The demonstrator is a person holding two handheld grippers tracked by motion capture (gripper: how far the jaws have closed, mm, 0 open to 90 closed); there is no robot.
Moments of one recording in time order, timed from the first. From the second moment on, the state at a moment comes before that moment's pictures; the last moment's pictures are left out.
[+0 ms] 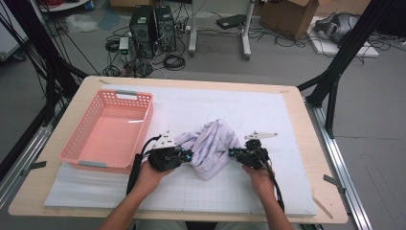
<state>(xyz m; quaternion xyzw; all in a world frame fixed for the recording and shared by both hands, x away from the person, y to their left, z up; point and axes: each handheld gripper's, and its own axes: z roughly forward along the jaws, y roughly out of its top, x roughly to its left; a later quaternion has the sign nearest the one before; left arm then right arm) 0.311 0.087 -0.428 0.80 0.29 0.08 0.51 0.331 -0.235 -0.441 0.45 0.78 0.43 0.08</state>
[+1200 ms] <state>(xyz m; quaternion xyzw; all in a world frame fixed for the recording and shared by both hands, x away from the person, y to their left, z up) 0.322 0.067 -0.390 0.80 0.26 0.08 0.53 0.291 -0.318 -0.404 0.45 0.77 0.44 0.15</state>
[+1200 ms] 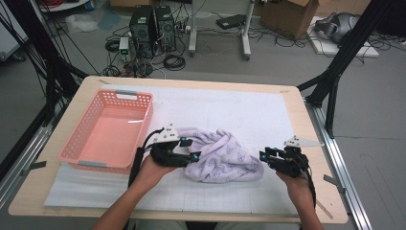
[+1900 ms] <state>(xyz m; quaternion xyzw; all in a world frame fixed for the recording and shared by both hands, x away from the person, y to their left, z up) 0.305 0.050 -0.410 0.84 0.23 0.04 0.49 0.317 -0.296 -0.417 0.44 0.78 0.43 0.11</state>
